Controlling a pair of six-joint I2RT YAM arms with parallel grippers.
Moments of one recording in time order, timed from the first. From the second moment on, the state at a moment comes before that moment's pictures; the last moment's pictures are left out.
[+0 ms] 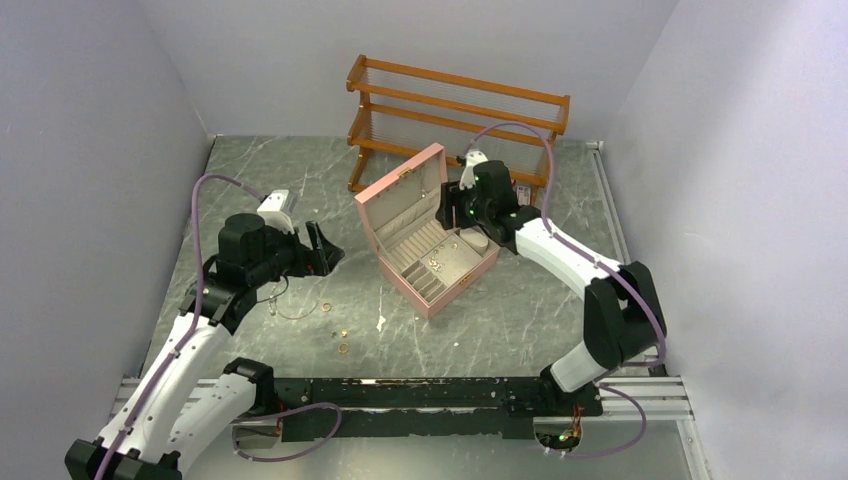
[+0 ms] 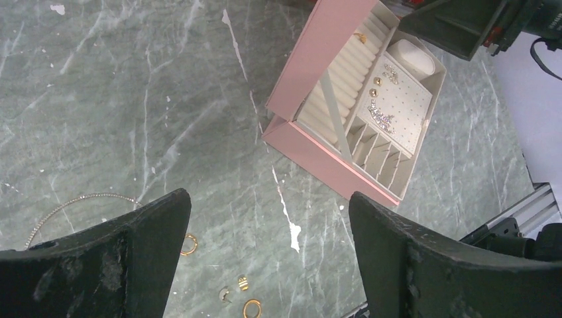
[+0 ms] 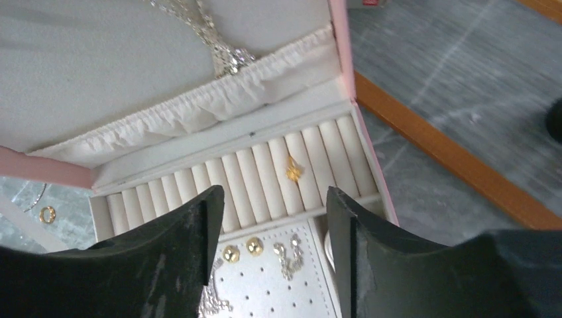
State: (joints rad) left arm -0.30 0.78 0.73 -0.43 0.24 -0.38; right arm 0.46 1.57 1.09 -0.12 -0.13 0.16
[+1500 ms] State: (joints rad) left arm -0.31 0.93 0.46 -0.06 0.39 -0.77; right arm 0.27 1.19 0.53 0.00 -0.26 0.53
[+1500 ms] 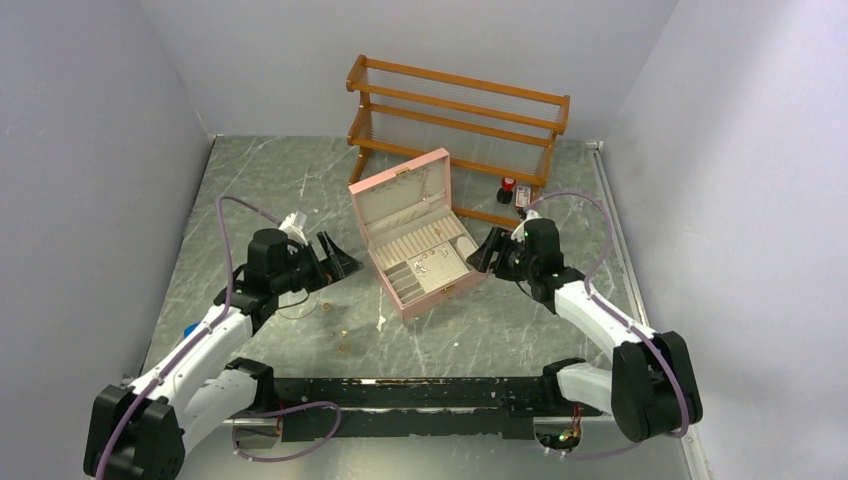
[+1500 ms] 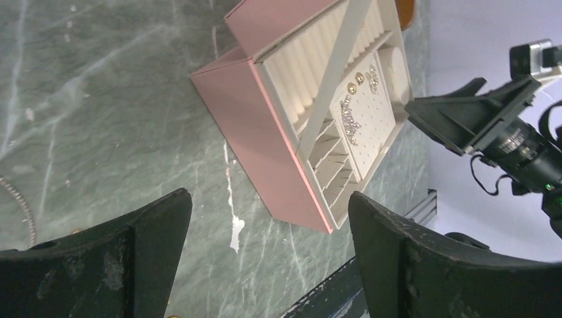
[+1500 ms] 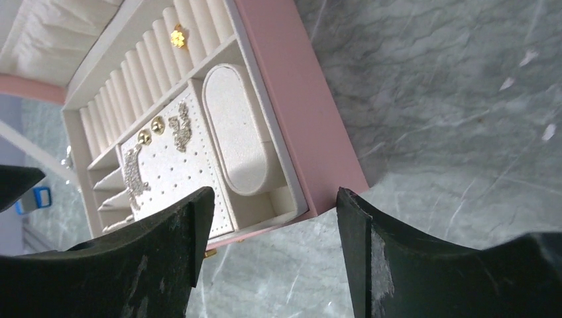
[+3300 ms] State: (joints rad) left arm -0.60 1.22 0.62 -0.52 -0.23 -0.76; right arm 0.66 1.06 0.75 -0.23 0.12 0.61
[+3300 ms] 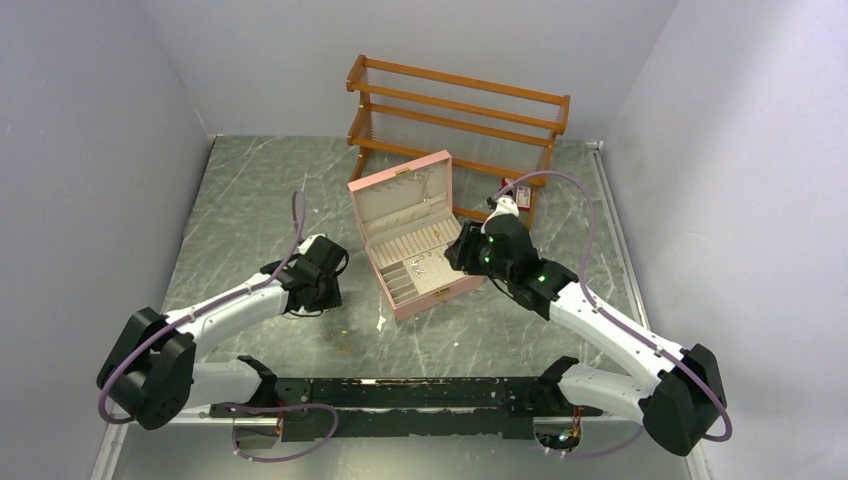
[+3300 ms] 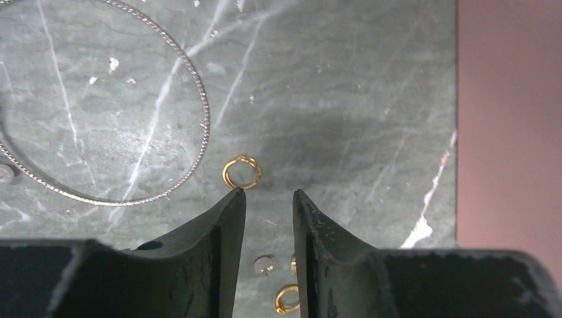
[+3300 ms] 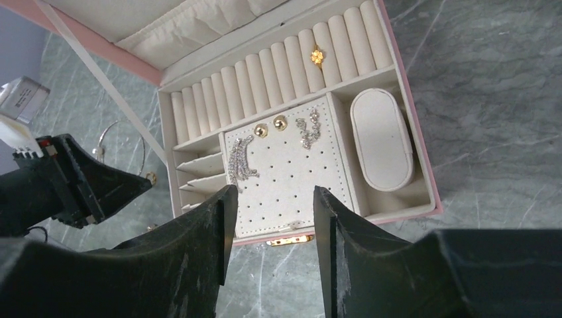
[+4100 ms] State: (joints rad) left arm -0.60 1.32 0.62 -0.45 -0.31 -0.78; right arm 0.69 1.08 0.75 -0.23 0.12 0.61
